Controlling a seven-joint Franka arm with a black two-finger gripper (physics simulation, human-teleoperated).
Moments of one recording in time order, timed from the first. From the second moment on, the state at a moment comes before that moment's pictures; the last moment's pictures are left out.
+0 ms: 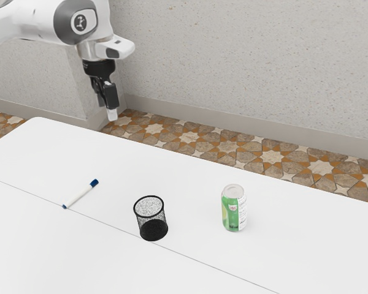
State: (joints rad) arm 0.03 0.16 -0.01 -1.49 0.03 1.58 0.59
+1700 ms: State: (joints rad) arm 0.25 0.52 0.05 -1.78 0.06 2.18 0.22
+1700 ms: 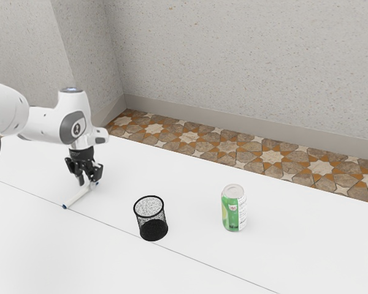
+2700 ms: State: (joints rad) arm 0.14 0.10 -0.04 -1.97 0.09 2.22 0.20
